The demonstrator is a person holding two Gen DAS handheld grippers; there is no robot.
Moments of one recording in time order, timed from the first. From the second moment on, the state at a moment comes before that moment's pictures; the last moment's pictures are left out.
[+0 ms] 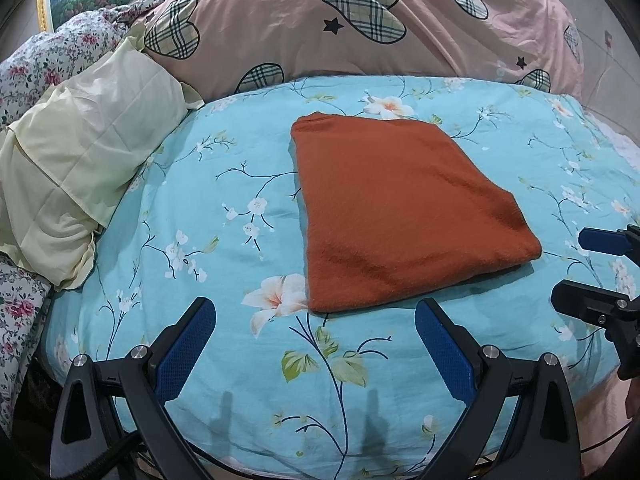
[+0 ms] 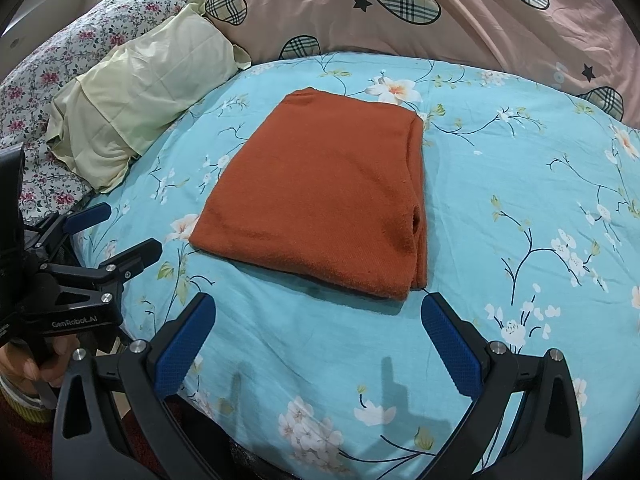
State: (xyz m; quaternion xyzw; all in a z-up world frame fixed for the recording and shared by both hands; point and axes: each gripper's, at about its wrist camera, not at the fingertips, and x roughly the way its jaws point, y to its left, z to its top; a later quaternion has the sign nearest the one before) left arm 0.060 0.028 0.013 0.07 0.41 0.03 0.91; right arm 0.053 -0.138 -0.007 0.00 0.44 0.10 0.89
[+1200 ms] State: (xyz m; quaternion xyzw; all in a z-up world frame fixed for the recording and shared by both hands) left arm 0.088 0.029 0.025 0.07 0.39 0.02 0.92; right arm 0.089 -0.152 0.004 0.00 0.44 0.10 0.89
